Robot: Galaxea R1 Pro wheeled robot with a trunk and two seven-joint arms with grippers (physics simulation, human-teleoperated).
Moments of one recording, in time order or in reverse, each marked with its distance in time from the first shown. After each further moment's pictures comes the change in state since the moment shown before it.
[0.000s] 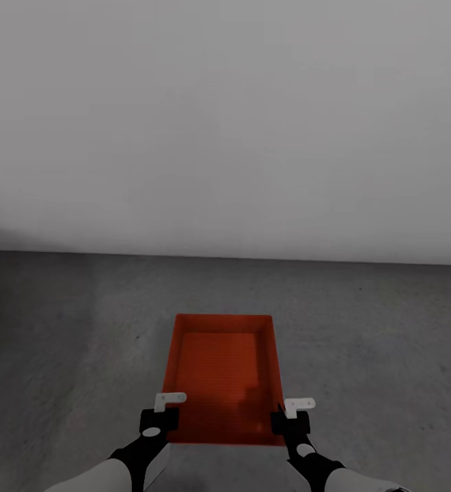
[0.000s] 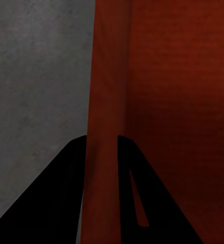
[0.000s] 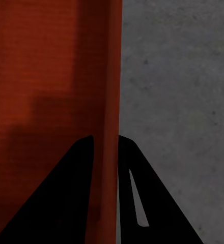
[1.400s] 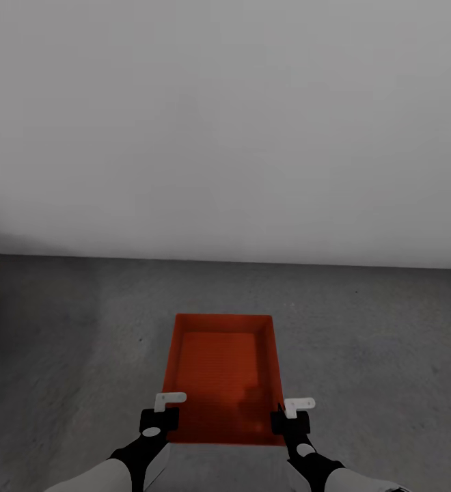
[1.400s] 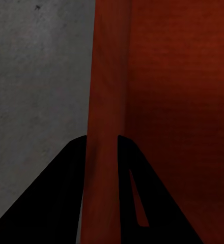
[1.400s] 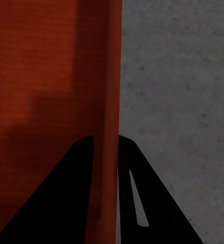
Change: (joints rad) left arm 0.000 0.000 0.004 -0.001 -0.004 0.000 -0.001; right arm 0.000 0.000 0.000 0.000 0.000 -0.001 -0.001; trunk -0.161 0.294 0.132
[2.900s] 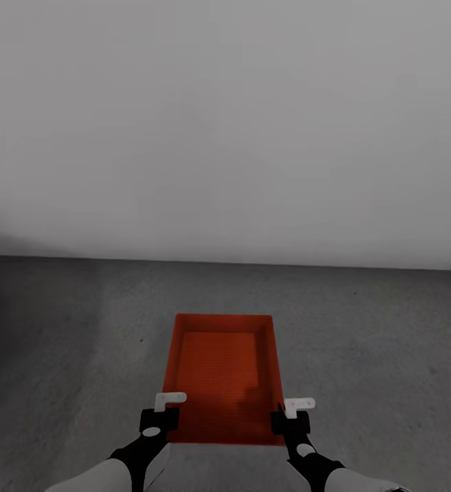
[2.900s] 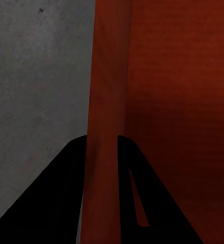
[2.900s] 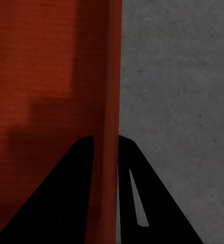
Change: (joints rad) left arm 0.000 0.000 -0.001 -0.001 0.000 0.001 0.000; right arm 0.000 0.000 0.000 0.000 0.000 0.000 0.000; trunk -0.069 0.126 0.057
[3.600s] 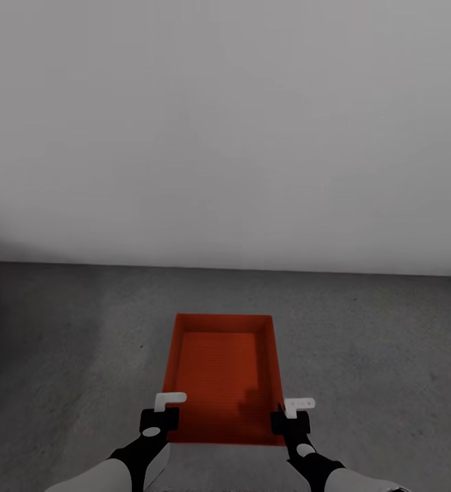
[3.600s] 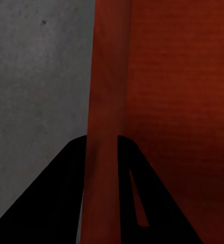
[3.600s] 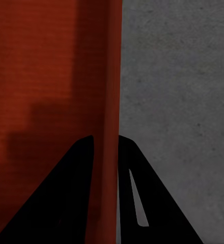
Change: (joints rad) left arm 0.000 0.000 0.000 0.000 0.000 0.001 0.000; right arm 0.000 0.000 0.000 0.000 0.000 0.000 0.000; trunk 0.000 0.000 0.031
